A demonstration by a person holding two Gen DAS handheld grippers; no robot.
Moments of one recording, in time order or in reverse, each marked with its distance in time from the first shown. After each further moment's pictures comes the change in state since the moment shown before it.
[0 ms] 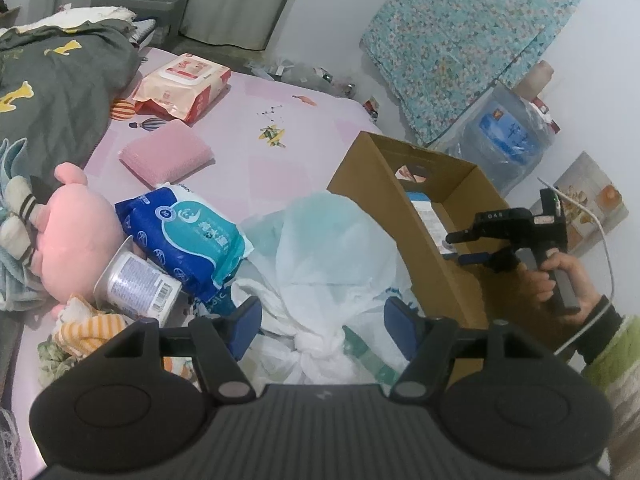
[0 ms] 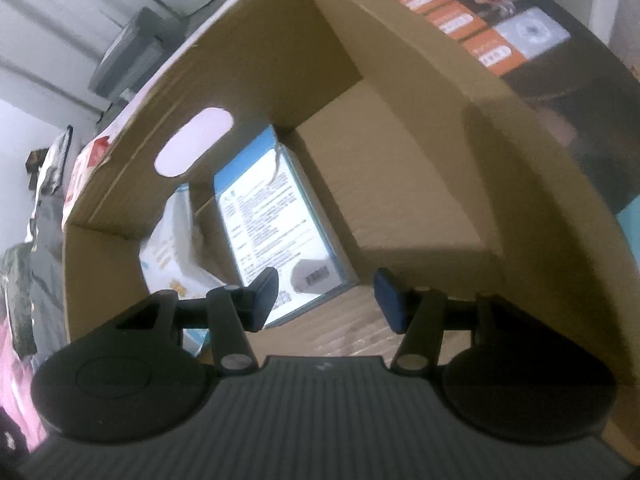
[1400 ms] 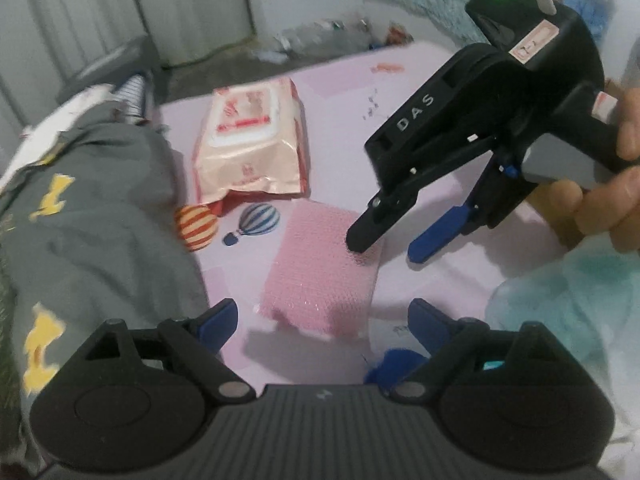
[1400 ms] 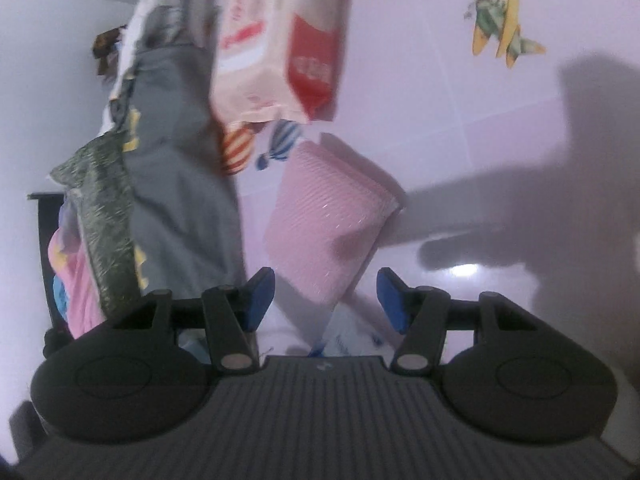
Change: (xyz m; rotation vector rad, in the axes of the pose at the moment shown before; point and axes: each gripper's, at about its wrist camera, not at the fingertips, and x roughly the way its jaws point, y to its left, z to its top) left arm 0.117 0.118 0.156 0.464 0.195 0.264; right arm 0.198 0.351 -0.028 -0.086 0.441 0.230
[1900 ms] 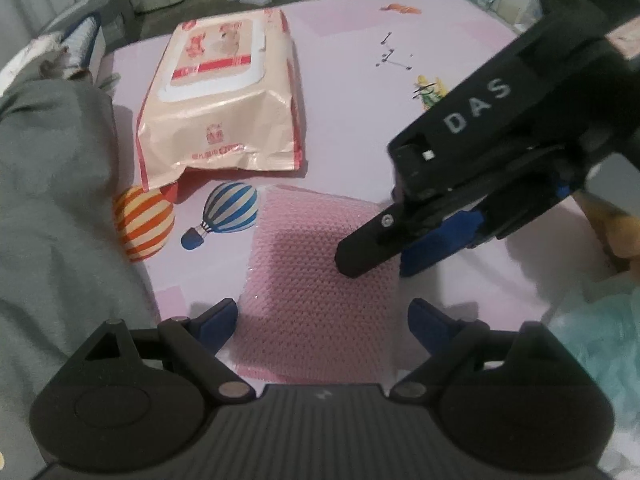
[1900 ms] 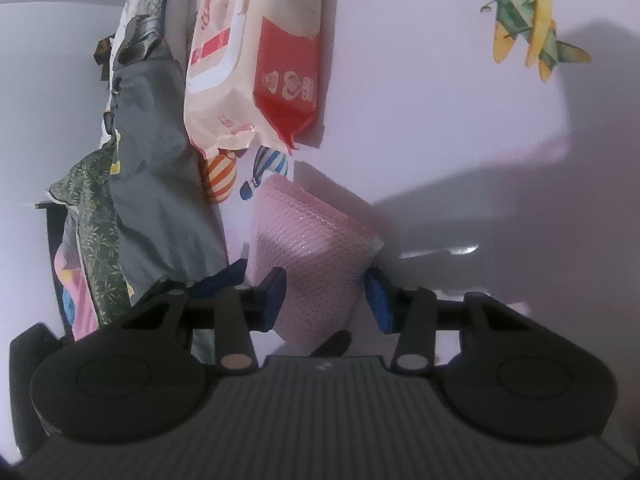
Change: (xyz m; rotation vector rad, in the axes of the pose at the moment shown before) left arm 0.085 0.017 0.030 -0.032 0.180 -0.072; right arm 0.037 -0.015 0.033 0.020 0.011 0.049
